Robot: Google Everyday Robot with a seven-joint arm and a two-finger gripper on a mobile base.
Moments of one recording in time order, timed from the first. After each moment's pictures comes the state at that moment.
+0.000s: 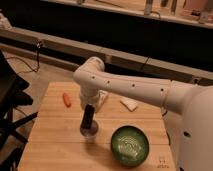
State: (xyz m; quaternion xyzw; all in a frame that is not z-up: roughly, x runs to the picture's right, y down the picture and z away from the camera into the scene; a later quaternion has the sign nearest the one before) arm -0.065 0.096 0.738 -0.21 -0.25 -0.61 0.72
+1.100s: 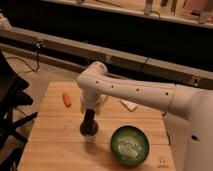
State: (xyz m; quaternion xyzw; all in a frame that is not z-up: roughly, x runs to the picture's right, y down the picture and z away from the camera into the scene) arm -0.070 0.116 0.737 -0.19 -0.27 -0.61 0.72
